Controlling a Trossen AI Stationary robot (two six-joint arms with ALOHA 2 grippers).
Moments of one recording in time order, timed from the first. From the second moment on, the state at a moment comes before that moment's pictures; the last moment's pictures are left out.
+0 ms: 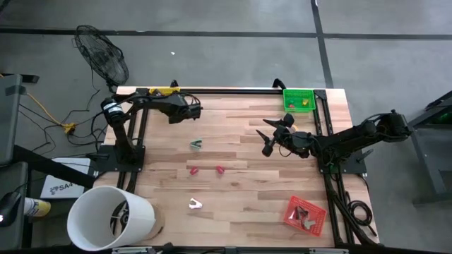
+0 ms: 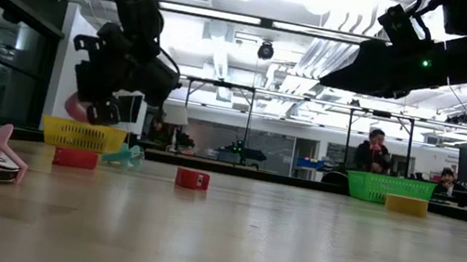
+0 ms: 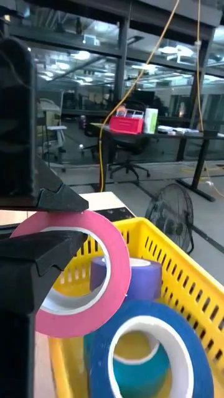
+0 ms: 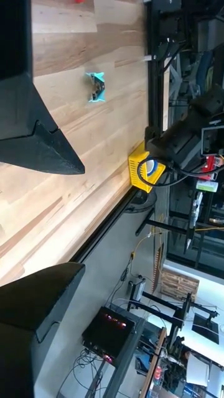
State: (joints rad) left arm 0.55 1.79 1.03 -1.15 -1.16 -0.72; right arm 0.04 1.23 0.32 0.76 0.68 -0.09
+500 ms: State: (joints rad) left arm 0.61 1.74 1.02 -1.14 -1.17 -0.76; right arm 0.04 1.23 0.32 0.77 0.68 -0.09
